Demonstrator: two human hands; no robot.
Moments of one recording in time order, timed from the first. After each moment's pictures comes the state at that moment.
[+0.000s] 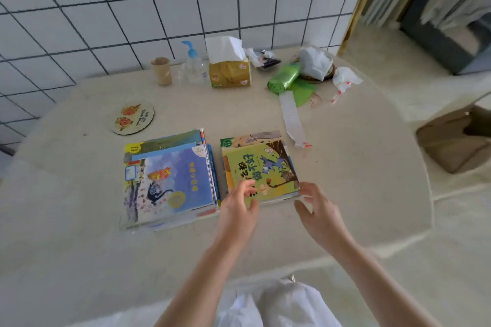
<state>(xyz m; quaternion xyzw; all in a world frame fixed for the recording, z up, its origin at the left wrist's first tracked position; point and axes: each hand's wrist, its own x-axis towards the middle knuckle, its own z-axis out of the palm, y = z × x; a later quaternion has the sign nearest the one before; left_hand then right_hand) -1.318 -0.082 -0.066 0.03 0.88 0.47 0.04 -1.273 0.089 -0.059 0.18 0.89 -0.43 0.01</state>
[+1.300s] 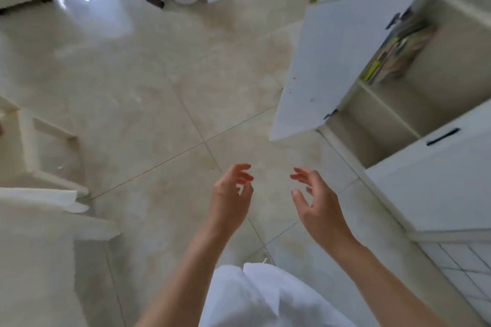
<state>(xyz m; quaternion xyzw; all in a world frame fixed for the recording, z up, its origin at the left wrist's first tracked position) -0.730 -0.065 -0.066 0.71 0.48 0.24 0.46 -0.590 -0.179 -0.037 0.80 0.39 -0.28 -0.37</state>
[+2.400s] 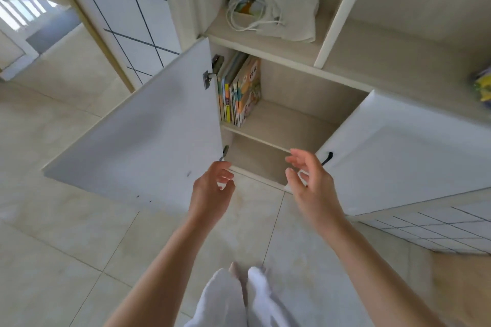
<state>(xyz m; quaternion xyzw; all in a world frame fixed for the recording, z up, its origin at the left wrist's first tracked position) -0.180 0.030 -0.078 0.83 0.26 0.02 0.50 -0.124 -0.157 -0.023 0.87 0.08 -0.09 -0.47</state>
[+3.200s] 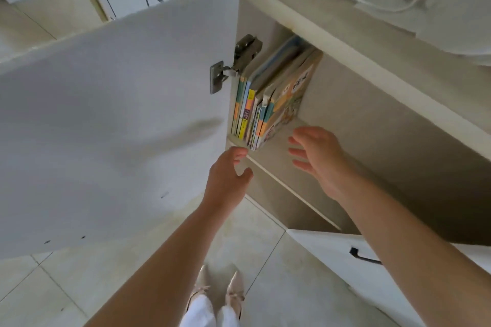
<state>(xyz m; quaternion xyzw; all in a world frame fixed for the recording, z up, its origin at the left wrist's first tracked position) 0.045 0.077 -0.246 0.77 0.35 0.04 0.54 0.167 -0.035 -0.169 0.80 -0.04 -0.34 -0.49</state>
